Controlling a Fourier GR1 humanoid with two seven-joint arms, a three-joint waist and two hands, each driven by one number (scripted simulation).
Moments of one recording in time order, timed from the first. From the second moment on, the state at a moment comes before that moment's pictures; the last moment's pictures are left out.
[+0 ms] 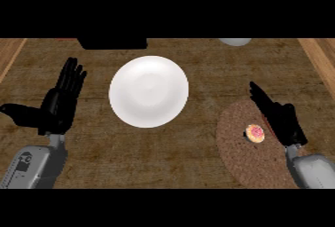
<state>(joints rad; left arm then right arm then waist) -0.27 0.28 -0.06 -1.43 0.29 0.16 -0.06 -0.21 -0.41 0.21 -1.39 -0.12 0.00 0.15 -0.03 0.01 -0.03</state>
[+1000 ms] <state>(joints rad) -0.10 0.29 -0.16 -1.35 0.17 0.25 0.11 -0.19 -0.62 0.02 -1.19 -0.29 0.59 -0.55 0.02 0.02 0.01</state>
